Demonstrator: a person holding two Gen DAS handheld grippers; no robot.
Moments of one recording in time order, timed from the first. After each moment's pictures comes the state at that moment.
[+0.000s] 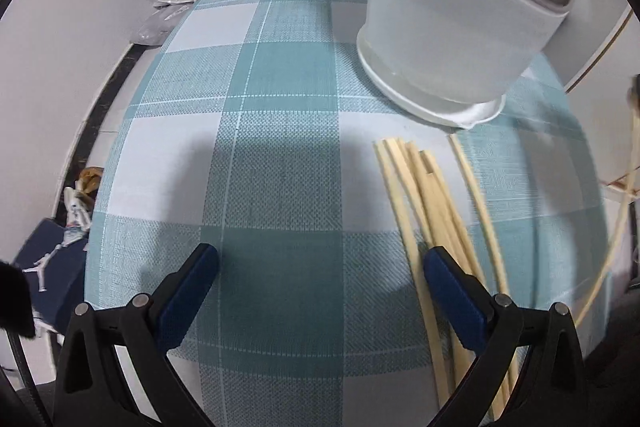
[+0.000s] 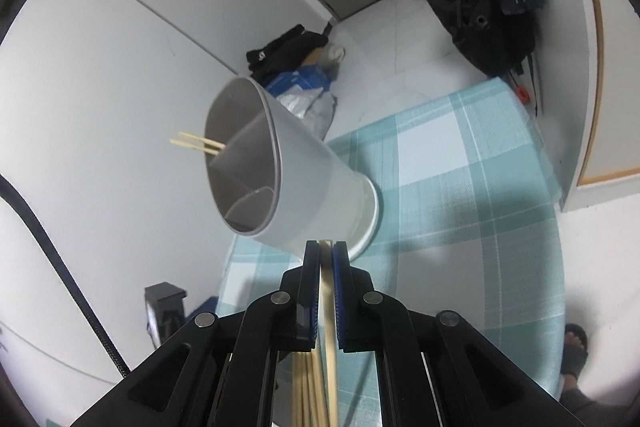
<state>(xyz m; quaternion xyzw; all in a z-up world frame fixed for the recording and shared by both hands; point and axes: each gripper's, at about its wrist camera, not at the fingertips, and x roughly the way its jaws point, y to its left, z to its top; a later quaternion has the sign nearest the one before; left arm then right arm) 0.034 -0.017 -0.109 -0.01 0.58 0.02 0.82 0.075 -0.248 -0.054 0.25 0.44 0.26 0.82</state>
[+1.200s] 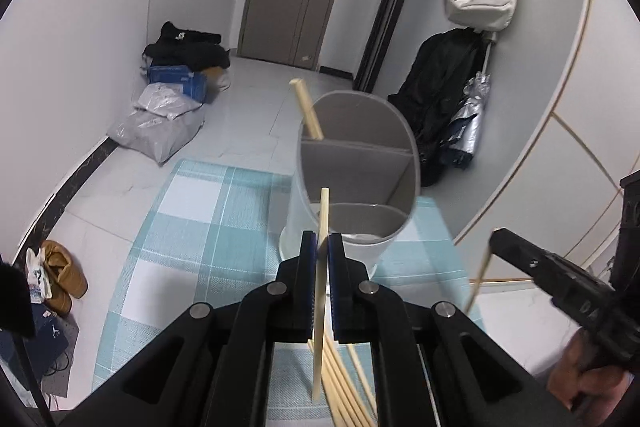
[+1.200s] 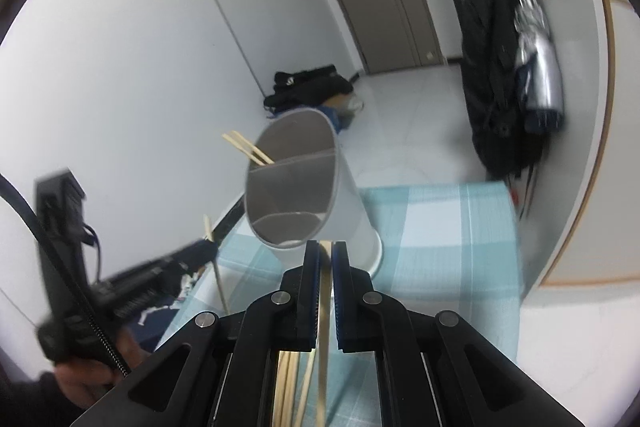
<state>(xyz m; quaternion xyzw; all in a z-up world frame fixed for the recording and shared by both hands) 0.009 -0.007 0.004 -0.11 0.35 -0.06 0.93 0.035 -0.218 -0.009 0.09 0.32 0.26 0.90</state>
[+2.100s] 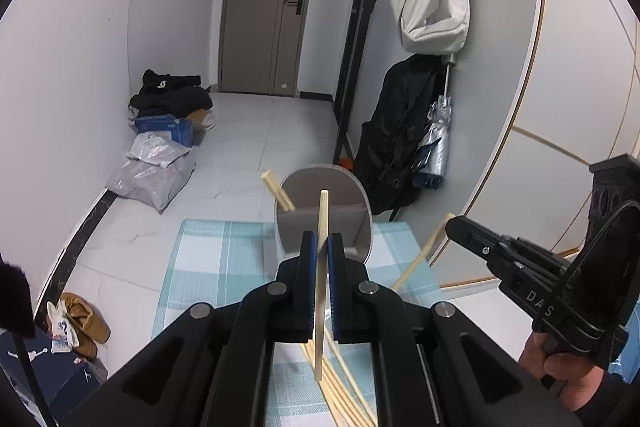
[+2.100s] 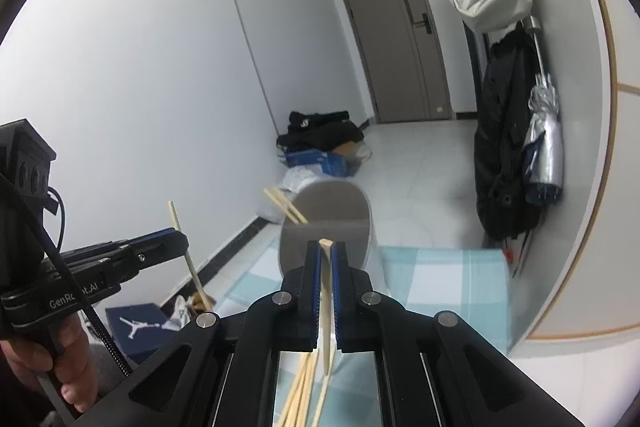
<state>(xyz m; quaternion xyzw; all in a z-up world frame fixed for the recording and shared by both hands) -0.005 -0.016 0.075 -0.06 0.31 -0.09 0.94 0.022 -0.211 0.040 0.08 0.25 0.27 0.93</state>
